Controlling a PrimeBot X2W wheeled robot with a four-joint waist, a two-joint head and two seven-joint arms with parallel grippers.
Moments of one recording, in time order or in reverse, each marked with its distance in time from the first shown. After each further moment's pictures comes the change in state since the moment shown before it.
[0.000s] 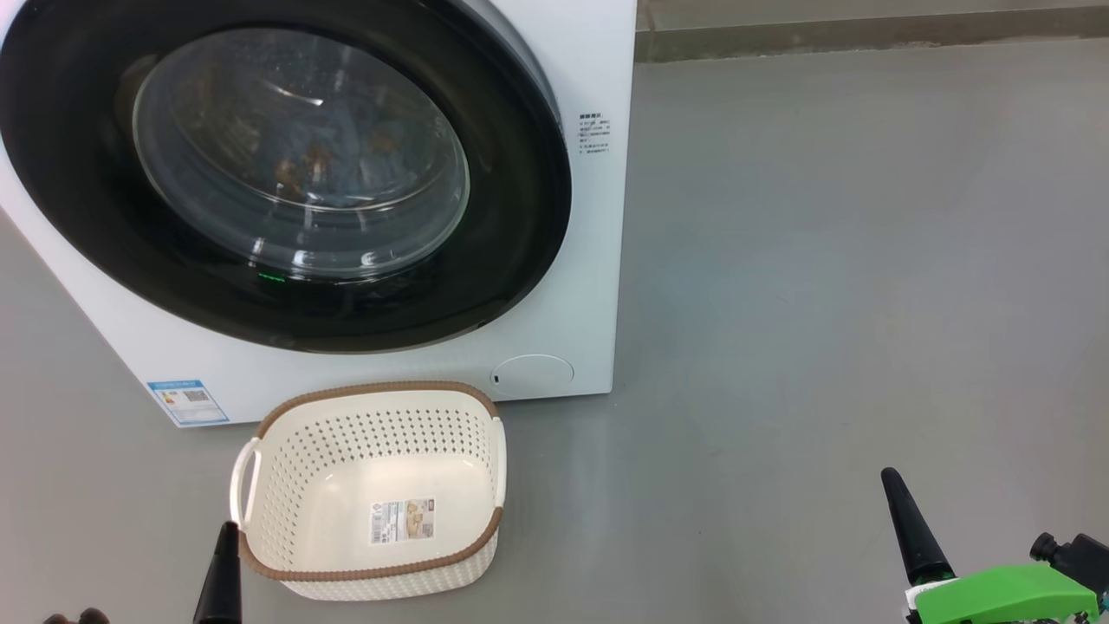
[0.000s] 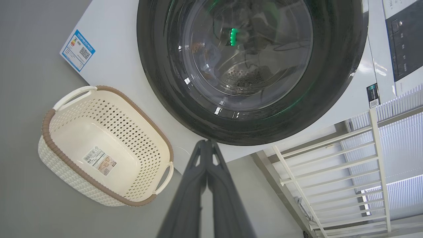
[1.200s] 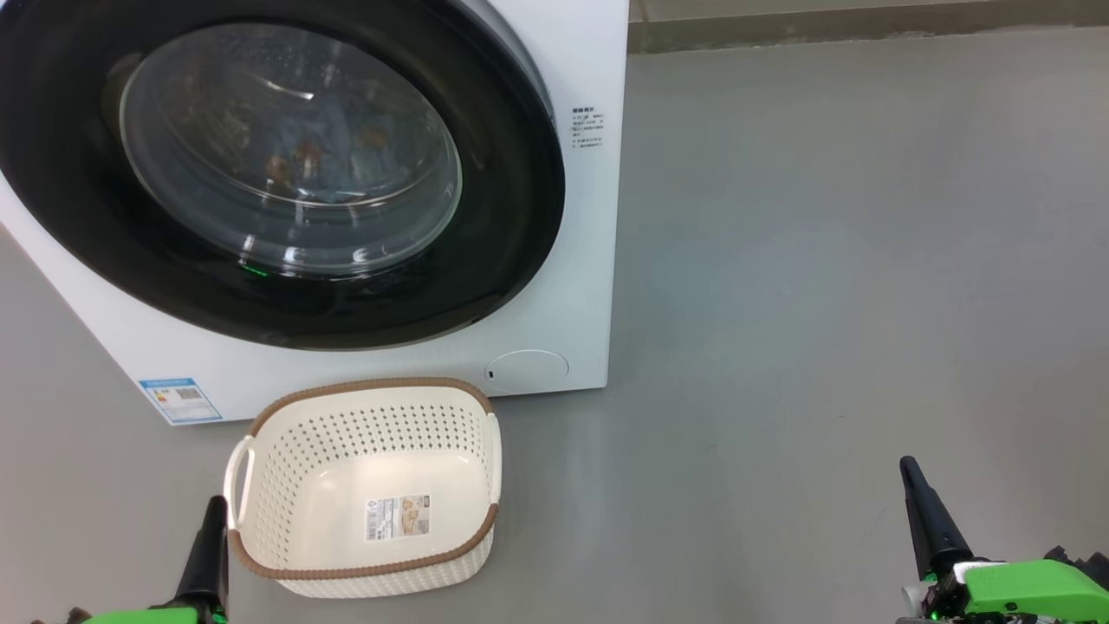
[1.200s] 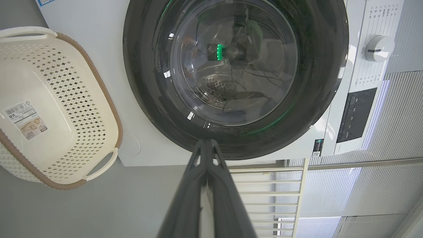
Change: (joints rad) left arm -0.068 -0.013 0.056 0.042 -0.416 -0.043 0.095; right arm -0.043 -0.004 -0.030 0.056 0.411 -0.004 0.058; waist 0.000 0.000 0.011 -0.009
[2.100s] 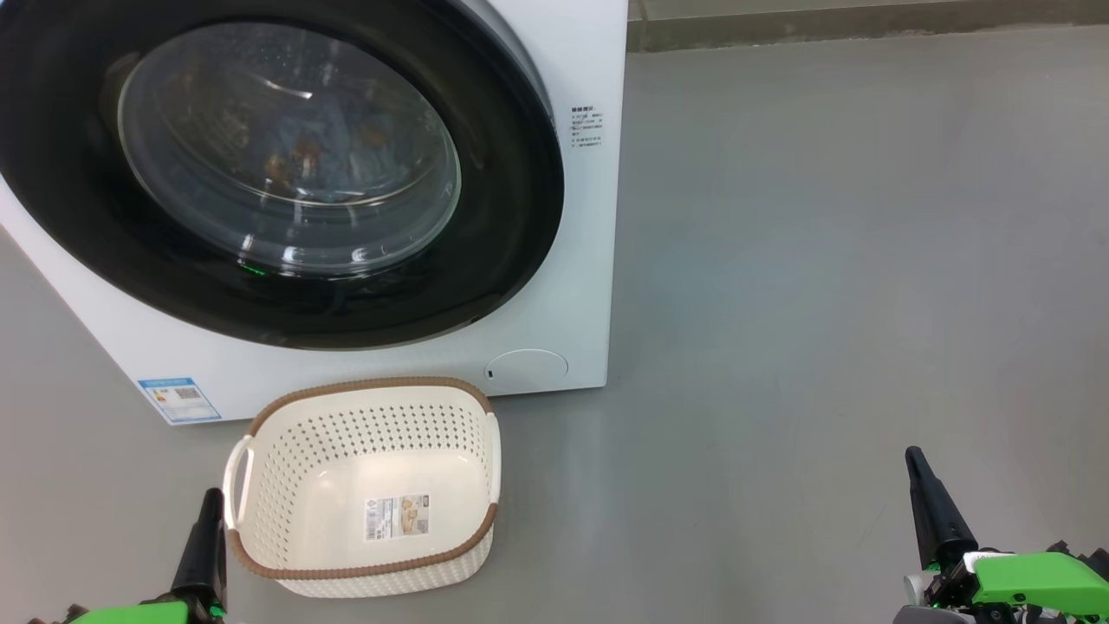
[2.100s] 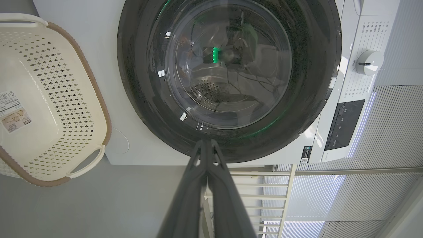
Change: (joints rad) left arm -0.015 -0.003 0.010 0.008 -0.068 -0.008 0.012; right arm -0.020 -0.001 -0.011 0.011 0.071 0.000 0.009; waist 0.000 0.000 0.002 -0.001
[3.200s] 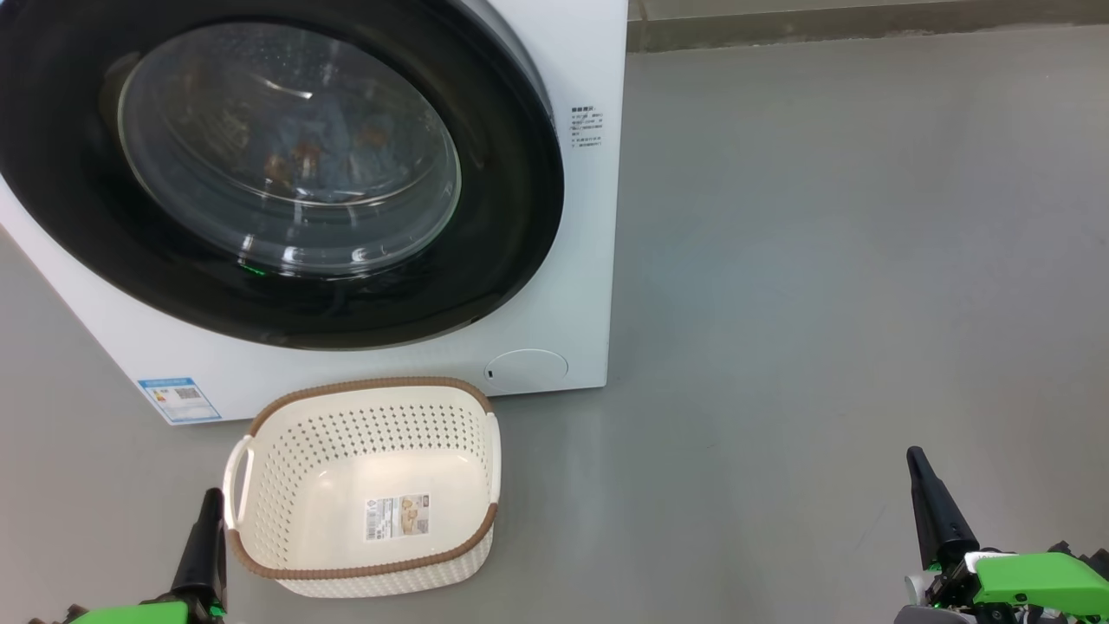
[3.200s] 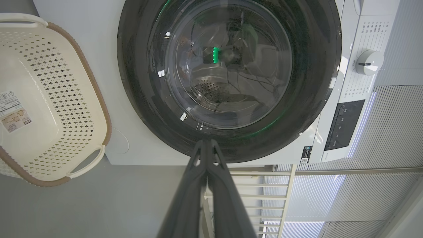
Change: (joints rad) left arm 0.000 0.000 0.000 0.000 0.000 0.000 0.000; right arm 0.000 0.000 -0.003 0.000 0.000 0.000 0.000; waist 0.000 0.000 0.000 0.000
